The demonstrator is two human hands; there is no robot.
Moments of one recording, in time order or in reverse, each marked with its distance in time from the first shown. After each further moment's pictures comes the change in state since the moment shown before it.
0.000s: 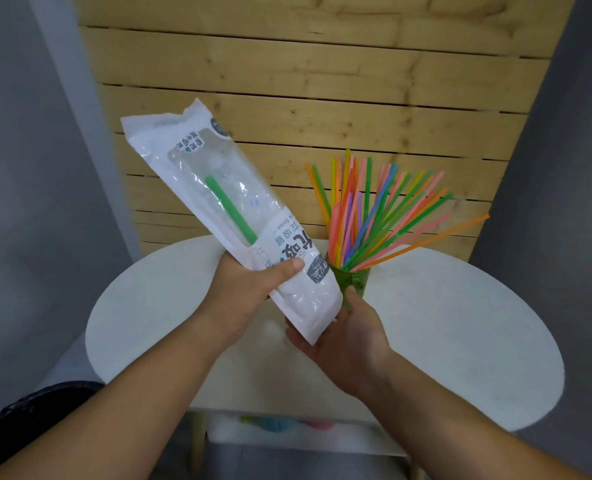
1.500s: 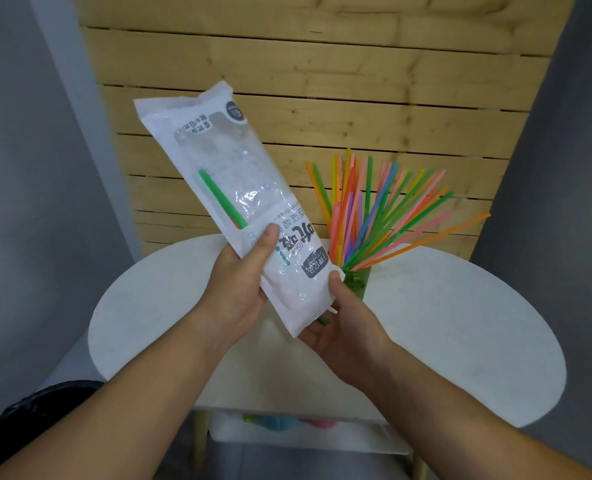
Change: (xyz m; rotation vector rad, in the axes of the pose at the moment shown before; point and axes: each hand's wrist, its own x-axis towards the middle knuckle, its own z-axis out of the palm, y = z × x) left_hand -0.002 0.019 0.015 -0.260 0.074 -0.090; right_hand -0.005 -0.004 0.011 -0.071 -0.108 -0.055
